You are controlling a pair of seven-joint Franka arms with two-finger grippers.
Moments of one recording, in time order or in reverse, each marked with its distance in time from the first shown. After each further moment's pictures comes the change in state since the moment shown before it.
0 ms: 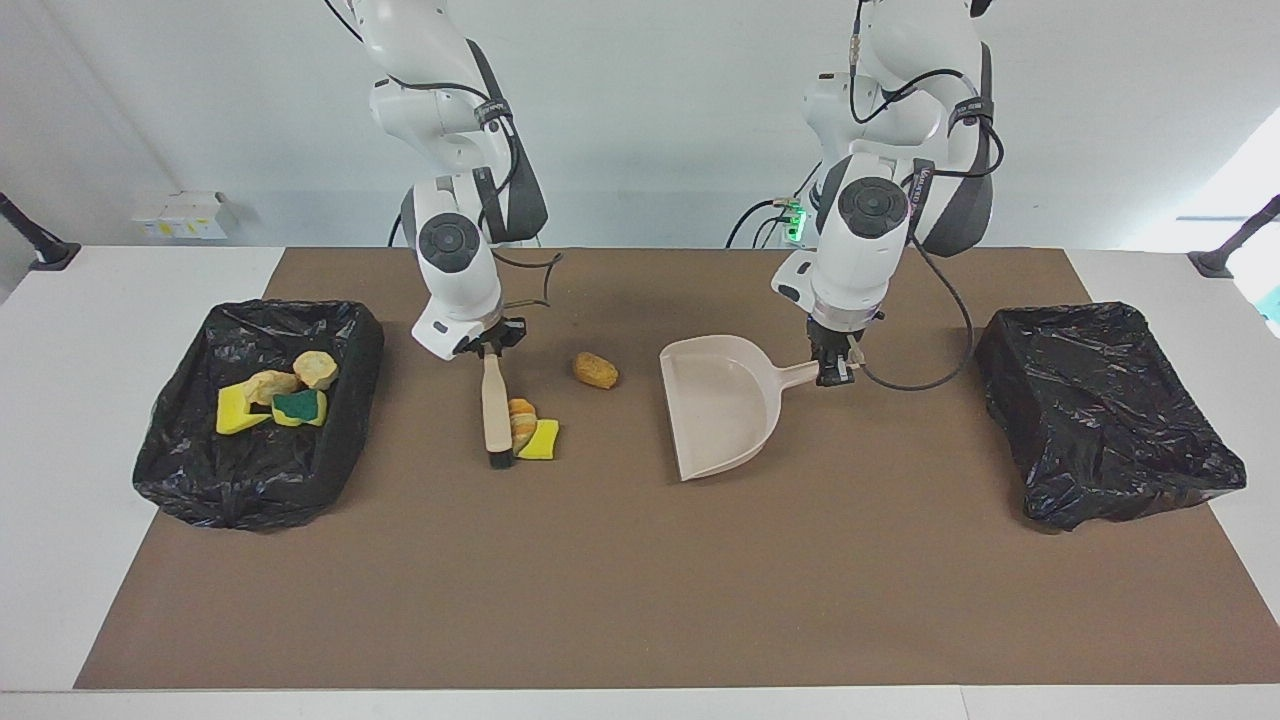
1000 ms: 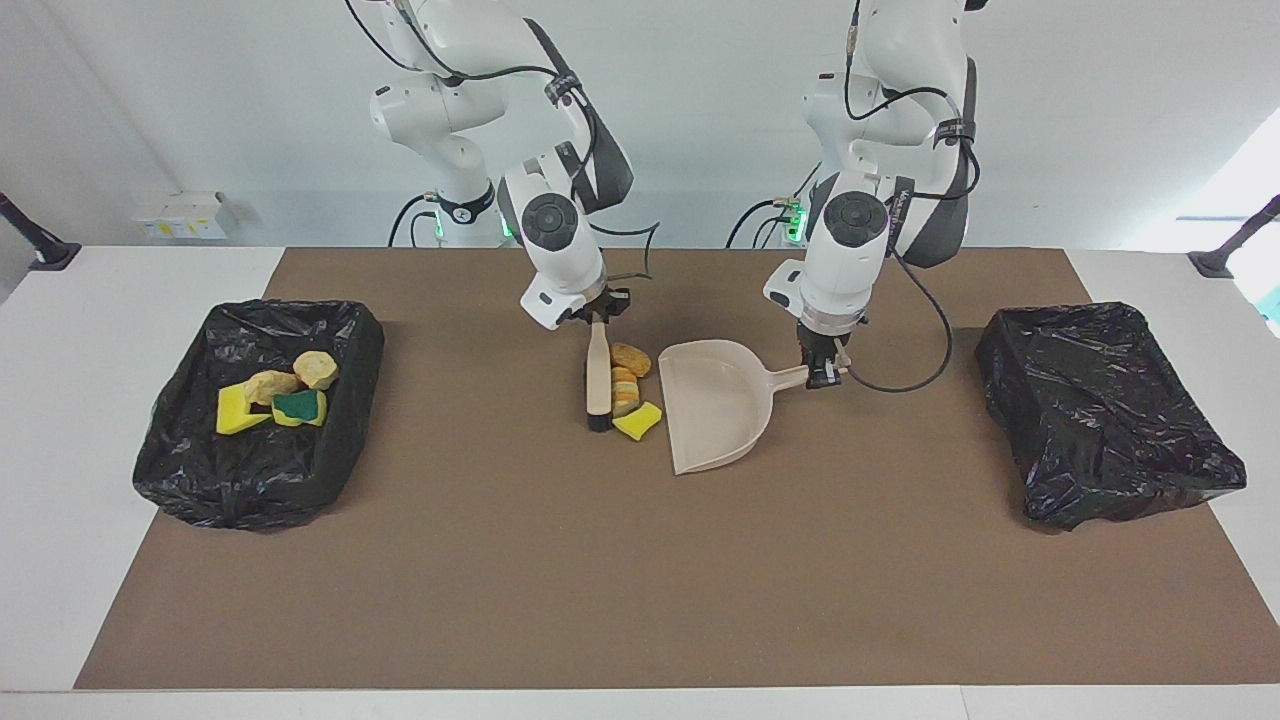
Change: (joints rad) left arm -0.003 -0.020 -0.010 -0.150 0.003 0.159 -0.043; right arm 0.282 0.033 0.002 0.032 0.325 0.027 0.226
